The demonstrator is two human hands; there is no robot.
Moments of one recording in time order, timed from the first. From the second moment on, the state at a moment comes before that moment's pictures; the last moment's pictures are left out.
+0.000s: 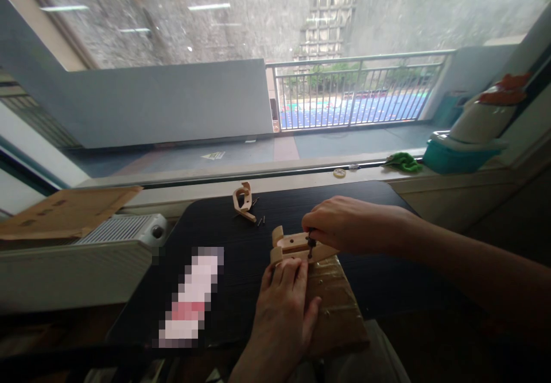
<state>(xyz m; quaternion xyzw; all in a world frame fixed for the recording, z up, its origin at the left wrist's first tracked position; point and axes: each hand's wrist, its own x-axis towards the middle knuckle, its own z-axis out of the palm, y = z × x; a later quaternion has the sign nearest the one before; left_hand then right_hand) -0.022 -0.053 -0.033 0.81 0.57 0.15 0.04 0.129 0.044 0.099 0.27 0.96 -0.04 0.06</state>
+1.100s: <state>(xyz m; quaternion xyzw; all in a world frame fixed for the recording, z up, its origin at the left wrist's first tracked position) -0.019 -0.055 -0.031 0.80 0.58 0.14 0.05 0.132 0.045 0.096 0.28 0.96 -0.03 0.04</state>
